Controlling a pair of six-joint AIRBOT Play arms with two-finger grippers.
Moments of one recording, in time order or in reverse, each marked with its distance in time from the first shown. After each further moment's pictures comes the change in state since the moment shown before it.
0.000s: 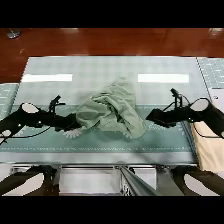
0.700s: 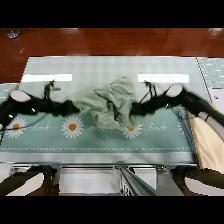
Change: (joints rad) left arm 0.009 0.055 0.208 -0.057 -0.044 0.042; right arm 0.219 -0.209 0.332 0.120 0.060 -0.094
